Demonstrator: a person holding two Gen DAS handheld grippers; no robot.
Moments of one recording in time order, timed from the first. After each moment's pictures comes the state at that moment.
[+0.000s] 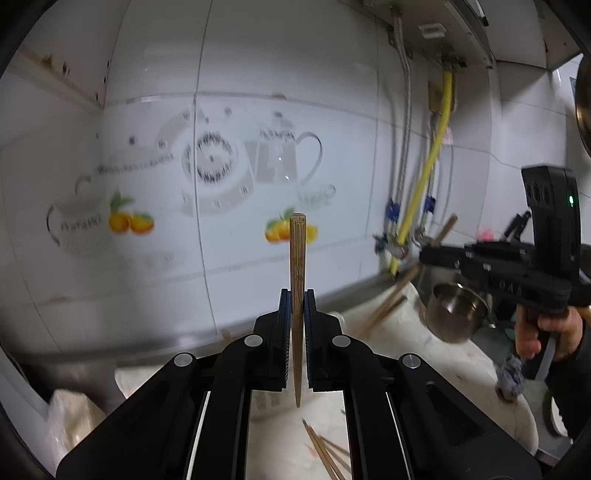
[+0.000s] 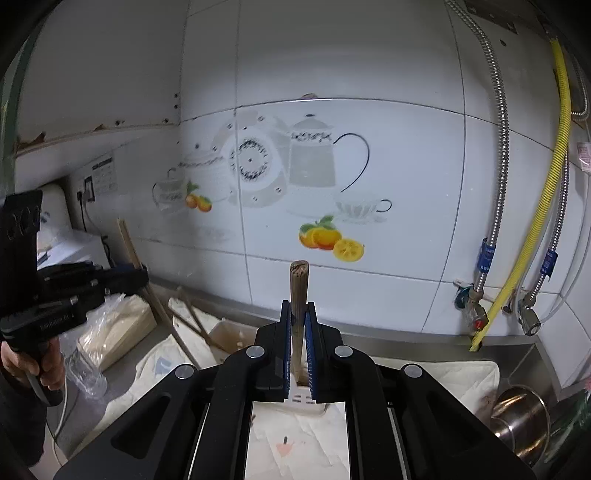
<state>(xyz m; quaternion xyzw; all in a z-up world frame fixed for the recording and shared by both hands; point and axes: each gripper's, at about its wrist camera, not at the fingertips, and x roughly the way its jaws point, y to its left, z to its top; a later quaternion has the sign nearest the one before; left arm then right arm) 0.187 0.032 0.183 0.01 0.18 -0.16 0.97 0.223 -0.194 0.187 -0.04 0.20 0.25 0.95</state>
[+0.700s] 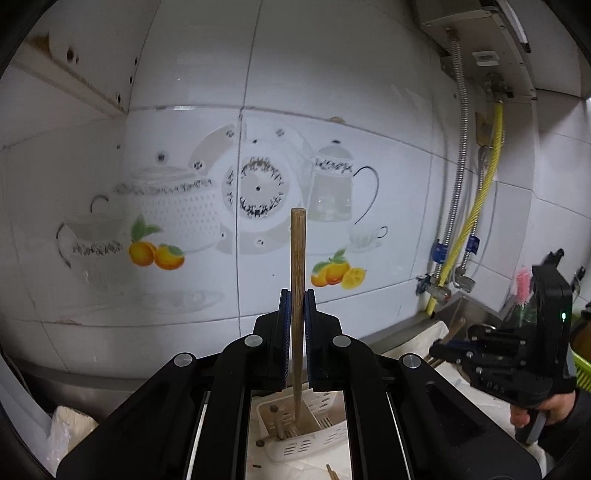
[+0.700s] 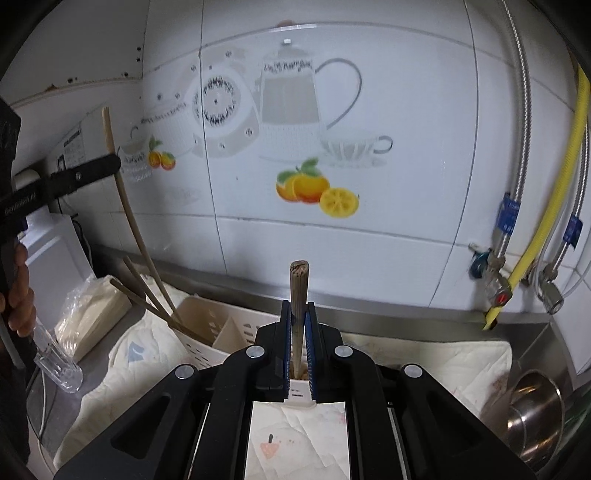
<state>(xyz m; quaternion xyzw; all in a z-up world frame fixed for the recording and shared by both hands) 0.241 0.052 0.190 -0.03 0.15 -0.11 0.98 0.277 -0.178 0.132 -0.05 0.26 0.23 0.94</state>
